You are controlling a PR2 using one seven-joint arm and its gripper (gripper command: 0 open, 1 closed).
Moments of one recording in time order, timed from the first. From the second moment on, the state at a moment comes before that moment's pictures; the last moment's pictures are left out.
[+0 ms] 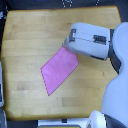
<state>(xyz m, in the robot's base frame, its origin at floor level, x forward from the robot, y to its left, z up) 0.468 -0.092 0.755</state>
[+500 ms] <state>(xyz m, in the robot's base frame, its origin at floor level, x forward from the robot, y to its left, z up) 0.457 -0.089 0.729</state>
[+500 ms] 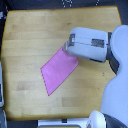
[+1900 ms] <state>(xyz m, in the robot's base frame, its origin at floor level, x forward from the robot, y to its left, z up) 0.448 -0.091 0.724</state>
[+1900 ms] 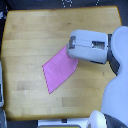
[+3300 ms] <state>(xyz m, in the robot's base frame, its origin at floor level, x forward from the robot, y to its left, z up) 0.460 -0.084 0.766</state>
